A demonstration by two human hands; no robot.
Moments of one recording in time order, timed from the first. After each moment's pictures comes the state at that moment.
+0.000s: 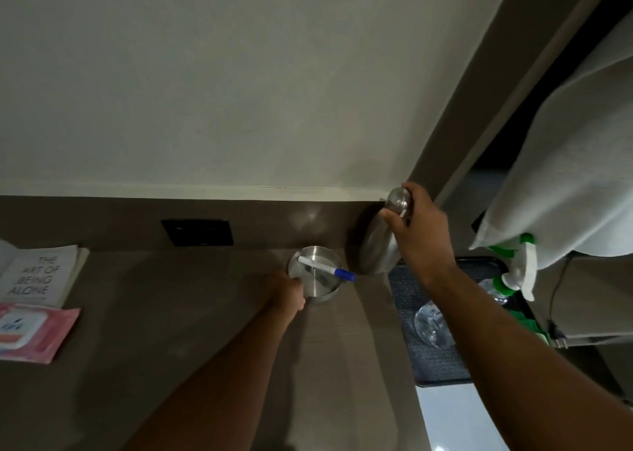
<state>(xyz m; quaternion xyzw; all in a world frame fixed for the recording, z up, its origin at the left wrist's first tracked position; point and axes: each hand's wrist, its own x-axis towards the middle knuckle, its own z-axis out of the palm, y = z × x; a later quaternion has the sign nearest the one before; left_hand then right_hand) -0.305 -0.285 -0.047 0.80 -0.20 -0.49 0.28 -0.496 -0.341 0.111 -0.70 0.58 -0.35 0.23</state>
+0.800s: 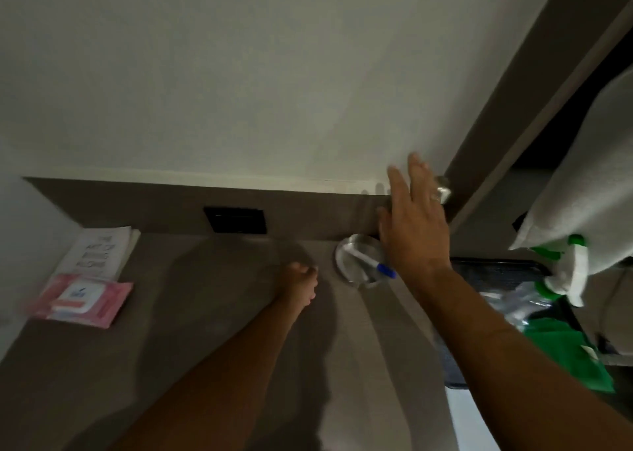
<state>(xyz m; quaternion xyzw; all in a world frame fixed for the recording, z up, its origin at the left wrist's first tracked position) -0.278 -0.257 -0.046 0.77 -0.23 -0.48 0.36 -0.444 -0.318 0.103 -0.82 0.52 -0.24 -0.06</state>
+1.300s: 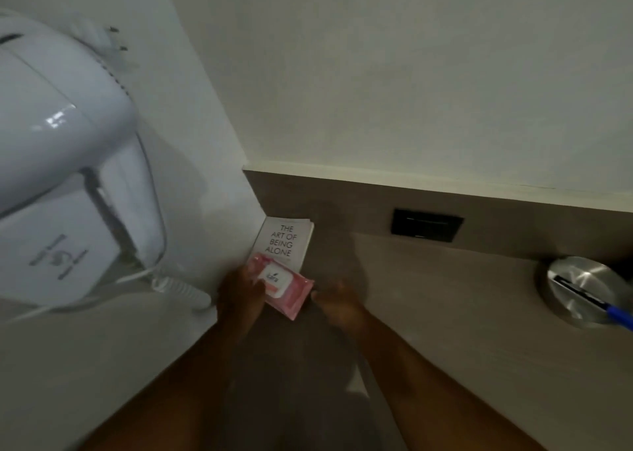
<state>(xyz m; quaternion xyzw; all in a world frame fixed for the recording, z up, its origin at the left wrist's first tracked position) 0.089 -0.046 -0.032 0.93 -0.27 -0.16 0.21 -0.074 -0.145 -0.040 -0.57 0.49 -0.01 0.66</state>
